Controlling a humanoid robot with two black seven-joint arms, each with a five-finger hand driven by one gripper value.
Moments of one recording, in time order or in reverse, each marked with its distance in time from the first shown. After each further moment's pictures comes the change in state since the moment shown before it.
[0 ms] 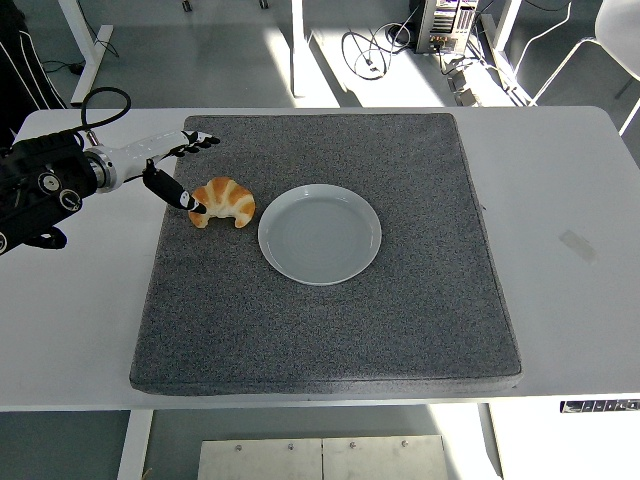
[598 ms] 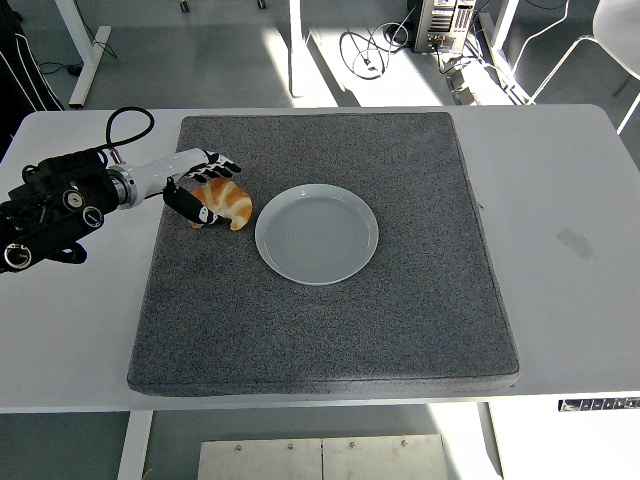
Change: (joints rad) left arm 0.033 -0.056 0.000 0.024 0.016 0.004 -0.020; right arm 0.000 0.000 0.000 0.000 0.000 0.000 0.000
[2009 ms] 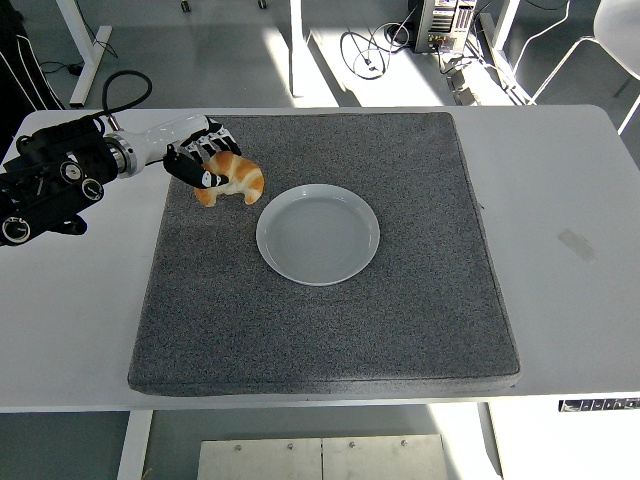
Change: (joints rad) left arm -0.120 0.000 0.011 -0.002 -0.020 0.024 -0.024; right arm 0.000 0.000 0.000 0.000 0.000 0.000 0.000
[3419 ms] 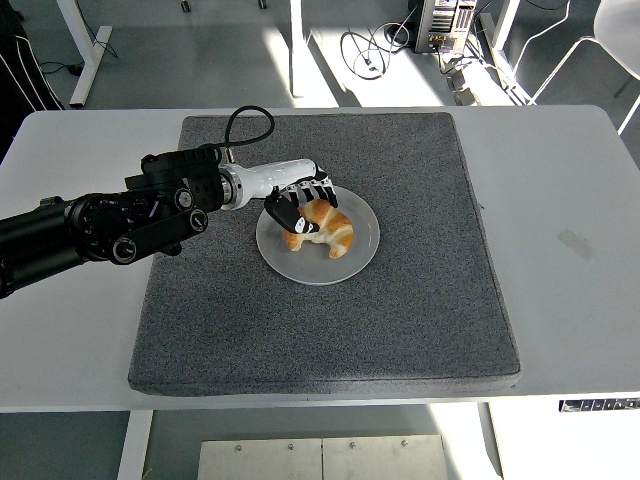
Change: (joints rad) left arm -0.033 -0.267 0.176 0.050 -0.010 -0.007 -0.011; right arm 0.000 0.000 0.000 0.000 0.000 0.000 0.000
